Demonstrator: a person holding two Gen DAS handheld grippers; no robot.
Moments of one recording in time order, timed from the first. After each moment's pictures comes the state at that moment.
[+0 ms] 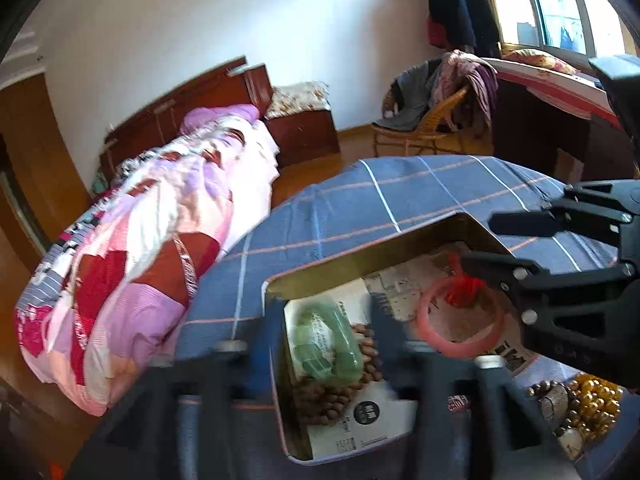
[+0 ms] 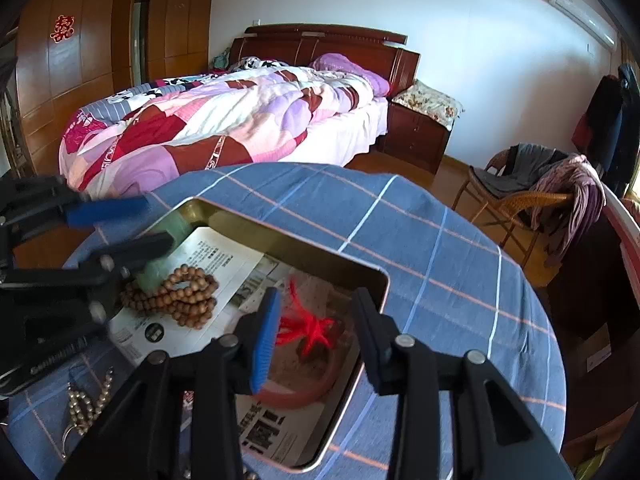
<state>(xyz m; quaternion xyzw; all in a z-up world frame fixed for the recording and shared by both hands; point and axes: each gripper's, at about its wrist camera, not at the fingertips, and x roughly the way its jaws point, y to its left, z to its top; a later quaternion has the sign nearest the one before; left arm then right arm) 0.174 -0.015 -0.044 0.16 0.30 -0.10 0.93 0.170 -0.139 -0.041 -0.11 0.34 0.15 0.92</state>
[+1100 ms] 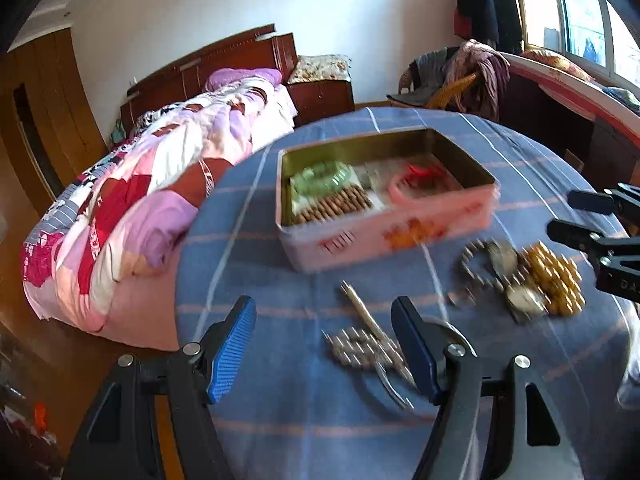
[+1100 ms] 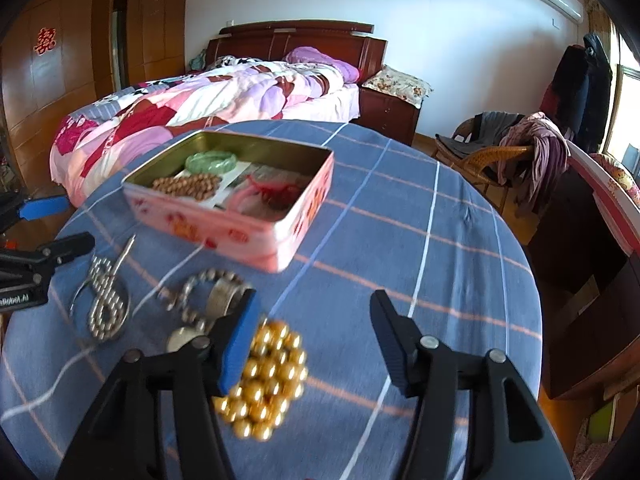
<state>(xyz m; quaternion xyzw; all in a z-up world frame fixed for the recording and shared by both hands) 0.045 0.015 -0.077 0.11 0.36 -0.07 0.92 0.057 -0.191 -0.066 -0.08 0.35 0.11 0.93</state>
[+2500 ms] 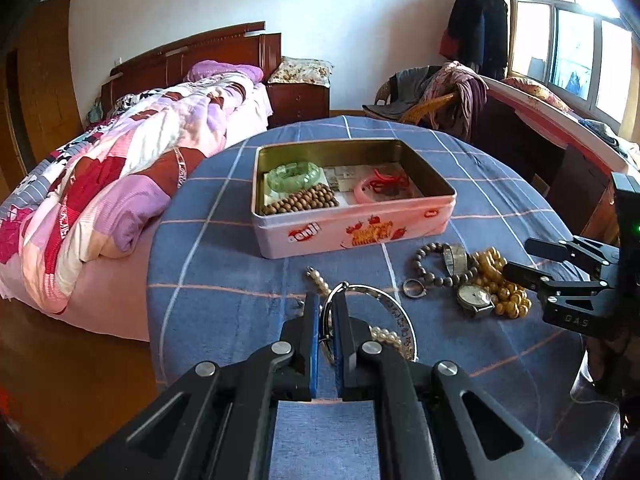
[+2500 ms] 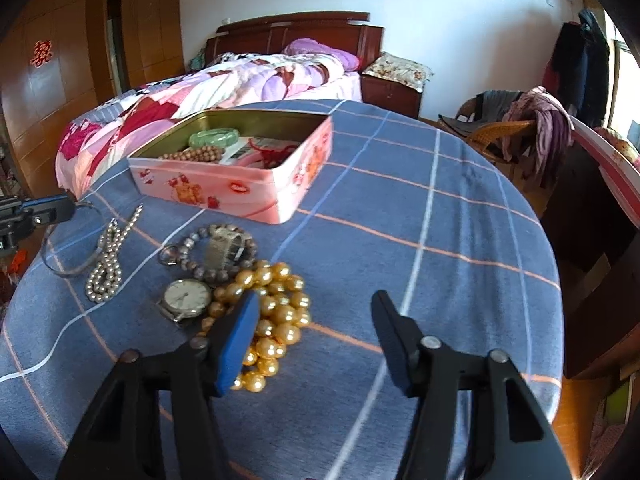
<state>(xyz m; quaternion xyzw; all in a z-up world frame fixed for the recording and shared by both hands) 0.031 0.027 -0.071 0.05 0.37 -0.13 0.92 0.046 -0.202 -0.091 -0.05 0.36 0.13 0.92</state>
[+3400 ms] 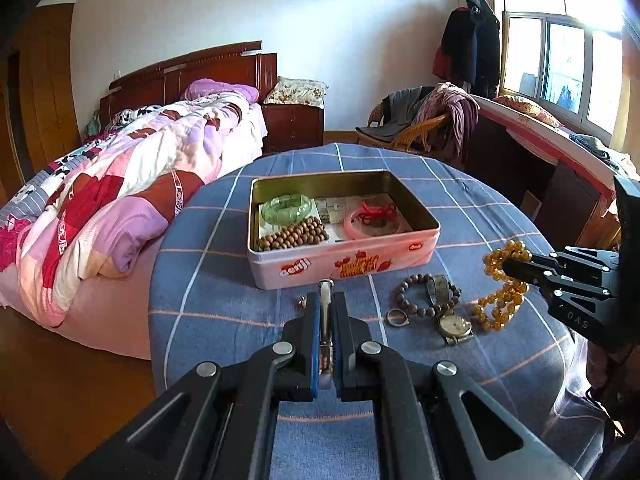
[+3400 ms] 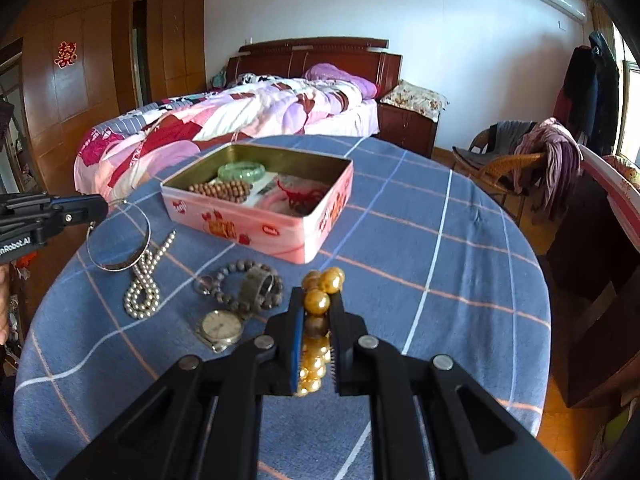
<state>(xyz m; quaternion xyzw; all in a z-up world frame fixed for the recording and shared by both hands) 0.027 0.026 -0.046 0.04 0.33 -0.14 0.93 0.035 -0.197 -0.059 -0.06 0.31 0.15 0.94</state>
